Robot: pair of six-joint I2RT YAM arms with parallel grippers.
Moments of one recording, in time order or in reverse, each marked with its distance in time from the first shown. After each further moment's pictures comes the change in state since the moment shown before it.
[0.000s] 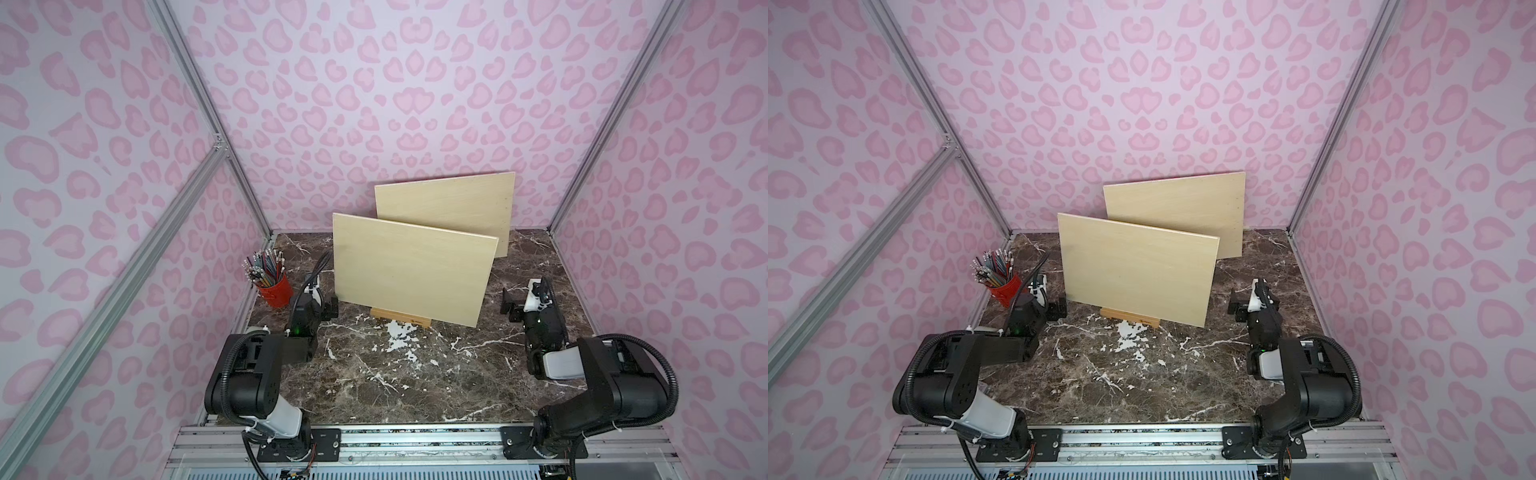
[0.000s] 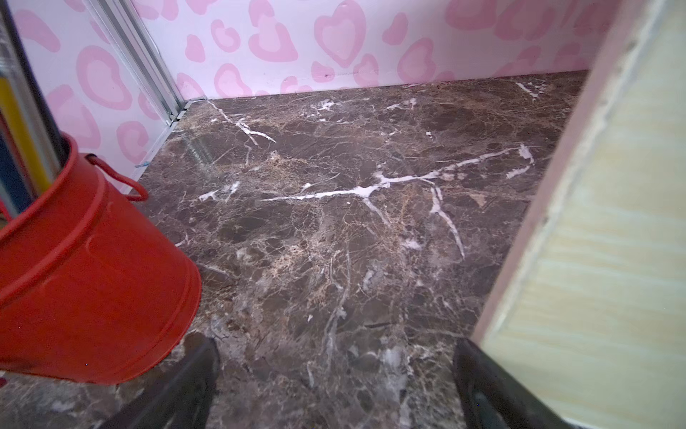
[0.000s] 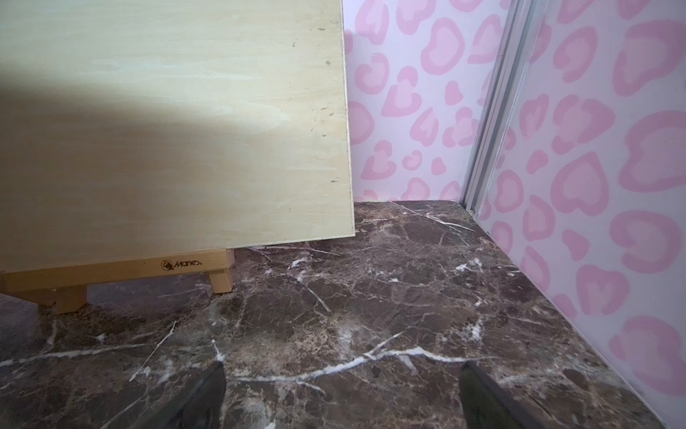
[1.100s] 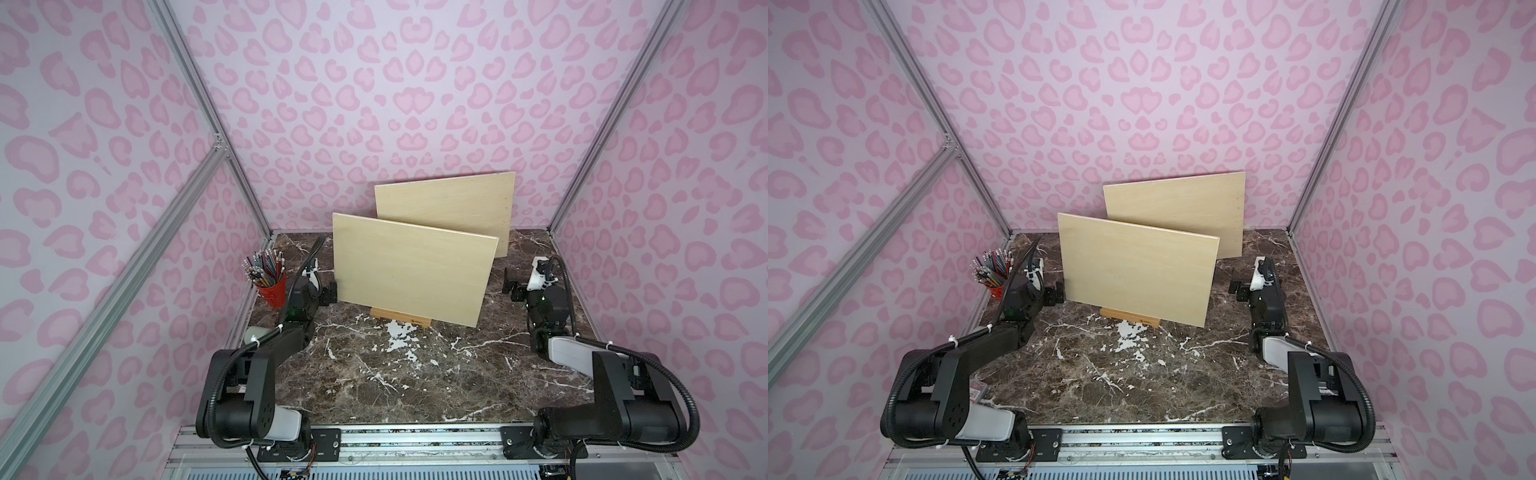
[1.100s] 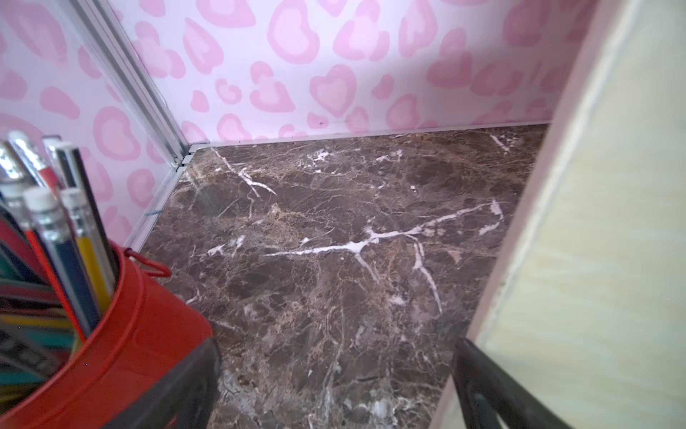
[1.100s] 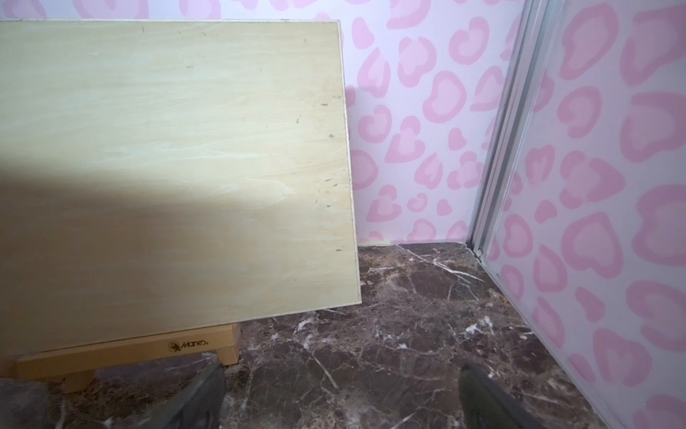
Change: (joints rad) left arm 0.002 -0.138 0.183 -0.310 0.032 -0.001; right arm 0.000 -0.144 0.232 -0.371 -0.022 0.050
